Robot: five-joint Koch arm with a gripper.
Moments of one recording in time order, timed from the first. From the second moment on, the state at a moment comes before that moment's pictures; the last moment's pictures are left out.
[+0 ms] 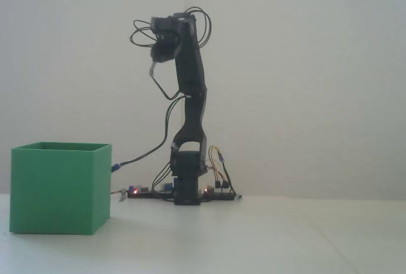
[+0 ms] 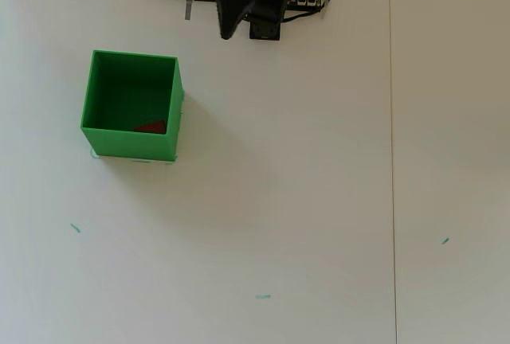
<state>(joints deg) 12.6 111.0 53.5 83.3 -11.9</state>
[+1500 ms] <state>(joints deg) 2.5 128.1 157.8 20.0 11.9</state>
